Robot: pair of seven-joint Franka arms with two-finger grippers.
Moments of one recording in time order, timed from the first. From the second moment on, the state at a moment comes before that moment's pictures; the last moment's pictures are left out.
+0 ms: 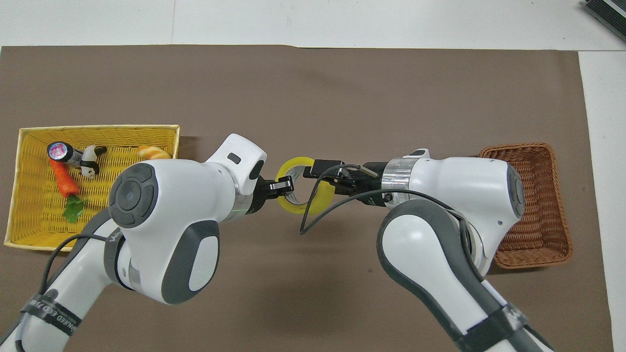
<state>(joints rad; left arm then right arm) -0.58 0.02 0.01 -2.05 -0.42 2.34 -0.46 0.45 0.07 0.01 -2.06 0.98 2.41 0.13</state>
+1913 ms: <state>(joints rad) -0.51 0.00 0.04 -1.99 -0.39 2.32 -0.44 0.45 0.09 0.00 -2.05 0.91 2.39 0.13</state>
